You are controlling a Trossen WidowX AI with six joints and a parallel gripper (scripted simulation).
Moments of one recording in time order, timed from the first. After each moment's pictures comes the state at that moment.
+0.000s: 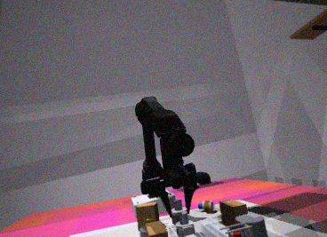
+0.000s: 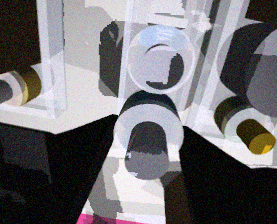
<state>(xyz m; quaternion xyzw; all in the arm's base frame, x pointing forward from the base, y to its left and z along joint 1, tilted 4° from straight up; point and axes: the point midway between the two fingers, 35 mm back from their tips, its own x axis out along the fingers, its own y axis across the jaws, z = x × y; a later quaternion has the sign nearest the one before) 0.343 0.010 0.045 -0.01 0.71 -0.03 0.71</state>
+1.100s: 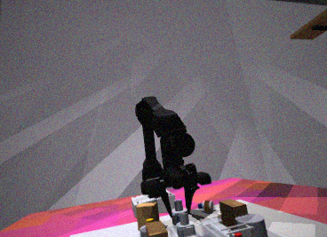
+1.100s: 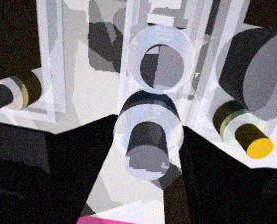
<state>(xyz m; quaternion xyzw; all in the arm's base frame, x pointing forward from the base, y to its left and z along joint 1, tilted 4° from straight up) 0.347 0.010 0.045 -0.01 0.71 -0.03 0.71</state>
